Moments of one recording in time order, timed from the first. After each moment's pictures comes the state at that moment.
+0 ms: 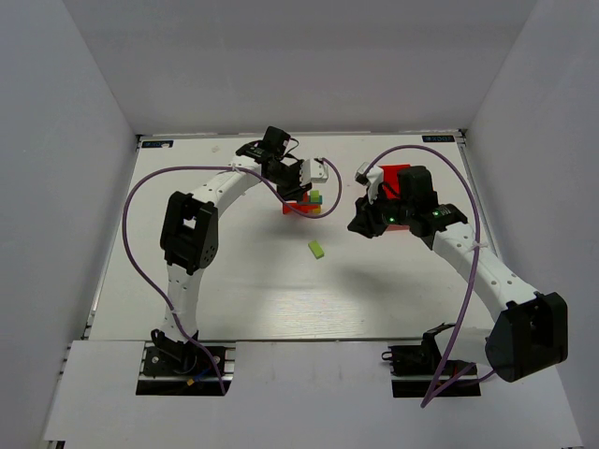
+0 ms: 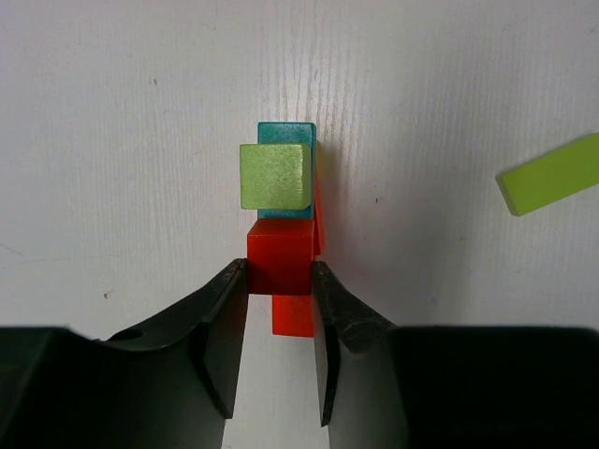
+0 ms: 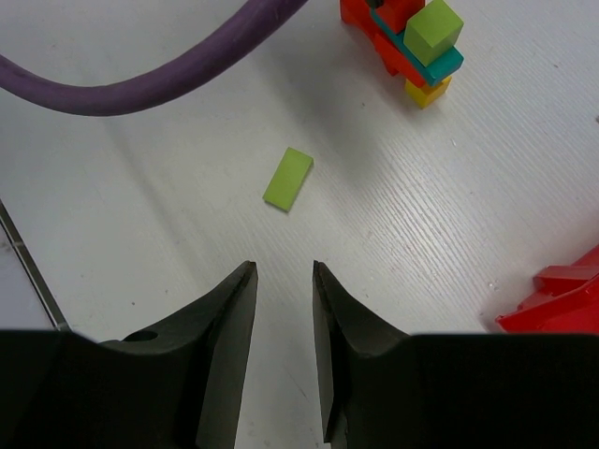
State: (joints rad) left arm -0.47 2.15 1.85 -0.71 0.56 1.00; right arm 0.38 1.25 0.98 -0.42 -0.60 -0.26
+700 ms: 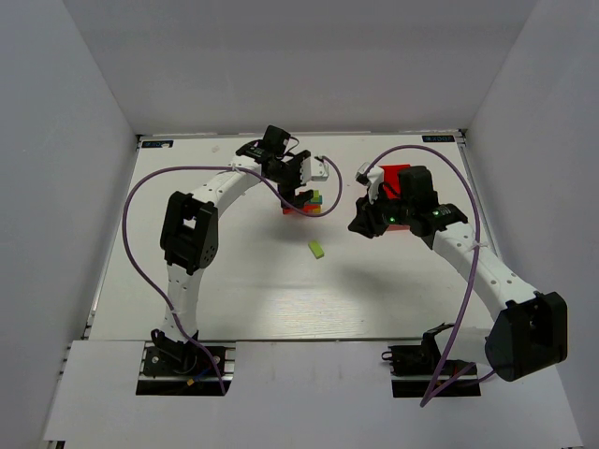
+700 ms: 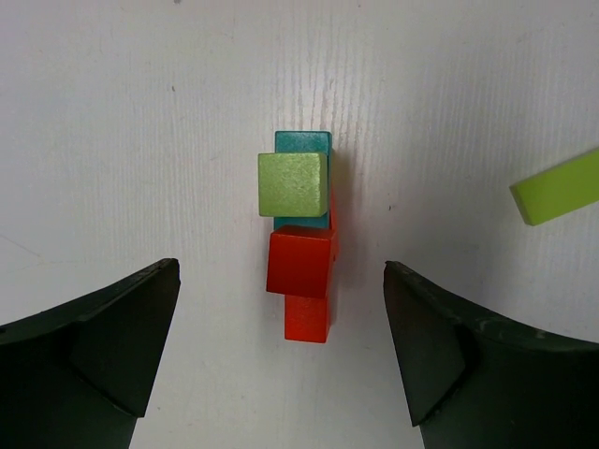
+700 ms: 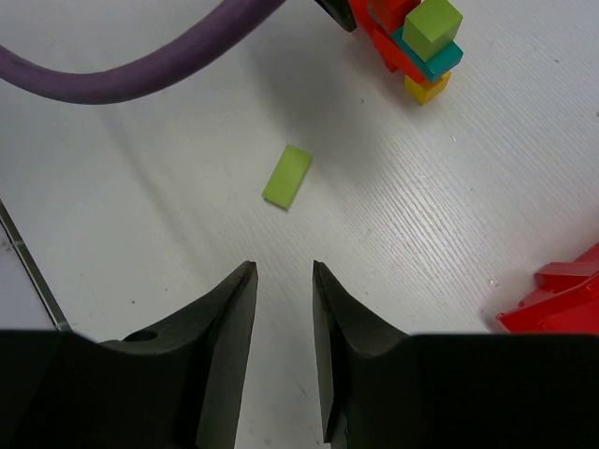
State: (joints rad) left arm -0.47 2.15 1.85 -0.68 0.56 0.99; right arm 0.37 1.25 0.98 -0.43 -0.60 -0.27
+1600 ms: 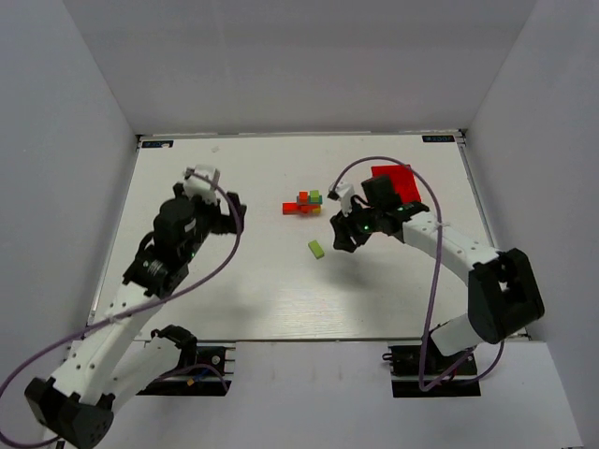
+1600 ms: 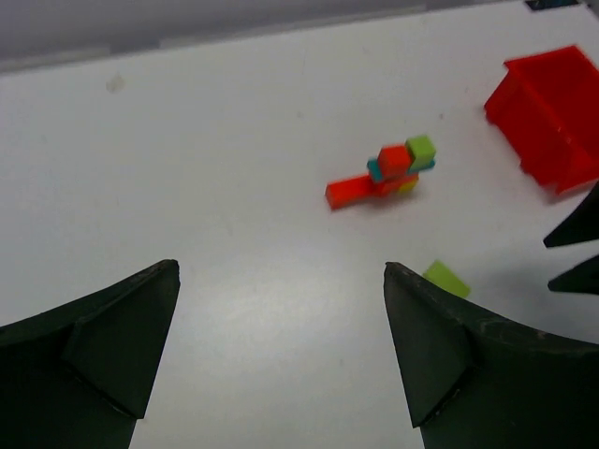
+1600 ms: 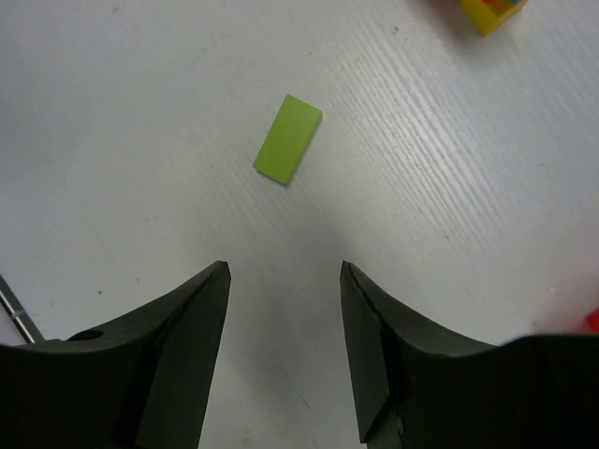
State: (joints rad) left arm -0.47 0.90 0.93 -0.24 -0.14 -0.07; right arm 0.48 1.44 0.99 -0.43 -0.49 -0.29
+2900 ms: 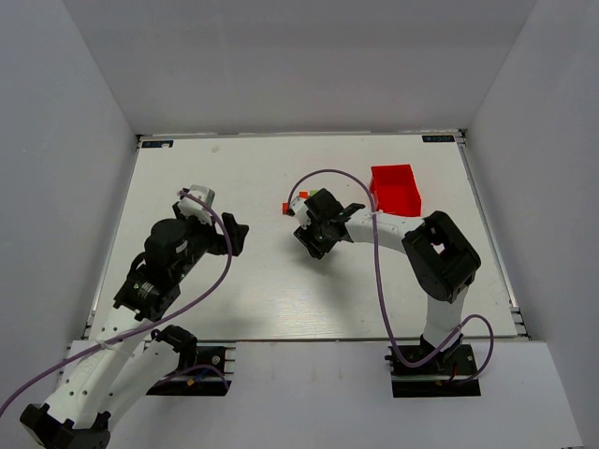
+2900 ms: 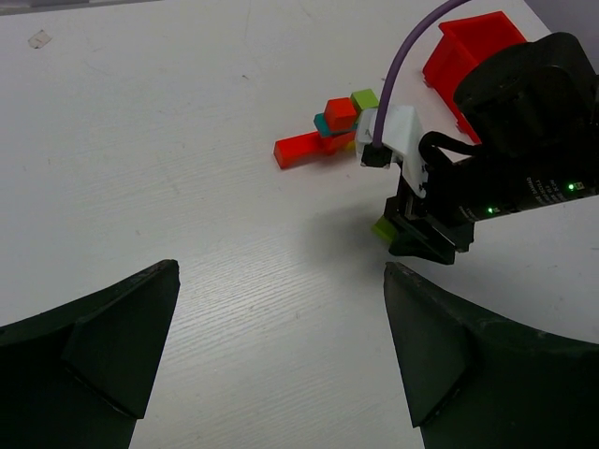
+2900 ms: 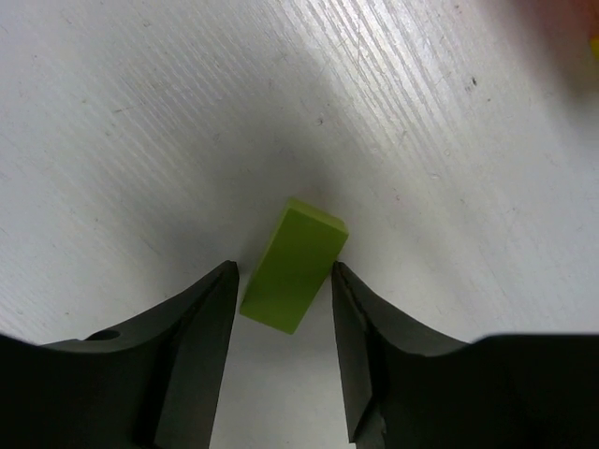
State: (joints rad) left arm -0.47 0.65 0.74 -0.33 -0.04 -0.18; right arm 0.76 1.87 1.19 -0.37 -0.11 -0.19
